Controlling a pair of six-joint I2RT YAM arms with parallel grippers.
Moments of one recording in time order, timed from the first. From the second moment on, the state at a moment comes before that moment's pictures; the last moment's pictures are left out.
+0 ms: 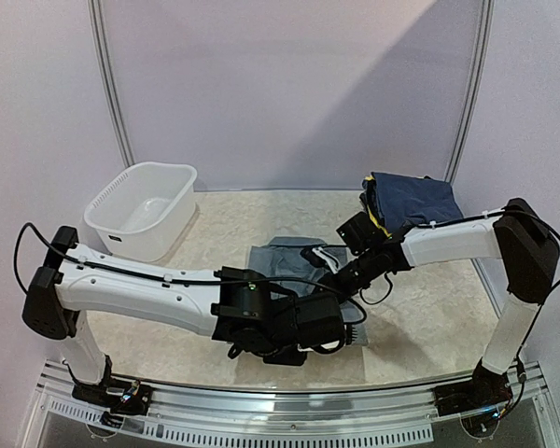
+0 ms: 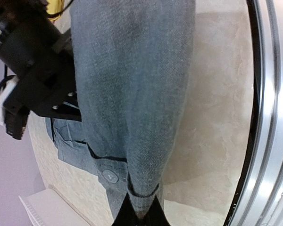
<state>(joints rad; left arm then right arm) -1.48 1.86 1.52 -0.91 -0.51 0.26 0.77 1.80 1.08 -0.28 -0.65 0.24</state>
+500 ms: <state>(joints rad) -1.41 1.86 1.62 -0.96 -0.49 0.33 0.83 1.75 0.92 -0.20 -0.66 0.31</state>
